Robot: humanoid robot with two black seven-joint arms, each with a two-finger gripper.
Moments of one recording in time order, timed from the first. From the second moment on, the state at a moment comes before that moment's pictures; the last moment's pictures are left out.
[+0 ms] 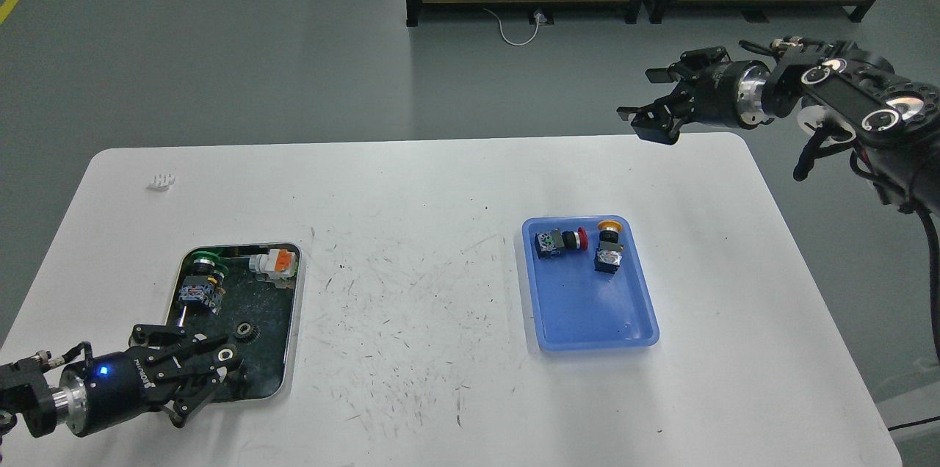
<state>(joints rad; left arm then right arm) -0.46 0.82 -0.08 -1.13 0.70 -0.27 -0.40 1.18 -0.48 0.07 0.52 -0.56 0.58 0.06</state>
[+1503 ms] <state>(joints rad) -0.42 0.79 -0.14 -1.11 0.61 -0.22 -0.36 1.20 -0.49 0.11 0.52 -0.55 0.57 0.06</state>
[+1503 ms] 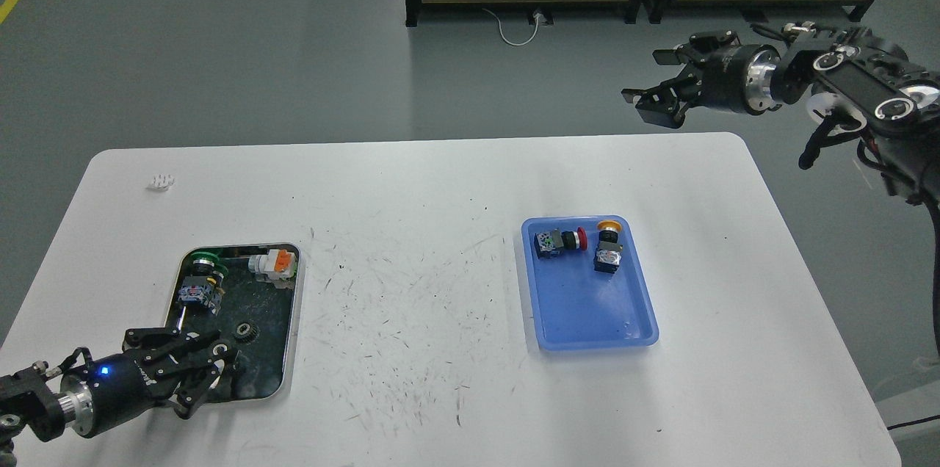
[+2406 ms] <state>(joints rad) -0.43 0.79 -0.16 -1.11 0.50 -0.27 -0.27 1.19 -0.49 0.11 0.52 -0.55 0.57 0.06</state>
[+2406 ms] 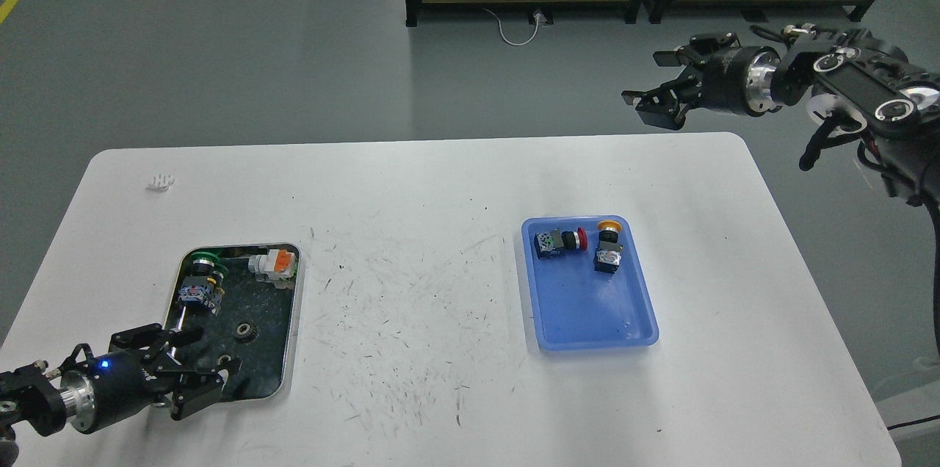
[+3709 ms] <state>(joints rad) -1.10 0.68 -0.35 -0.89 0.19 -0.15 0.02 1.20 -0.56 0.43 0.35 -0.40 0.30 0.08</state>
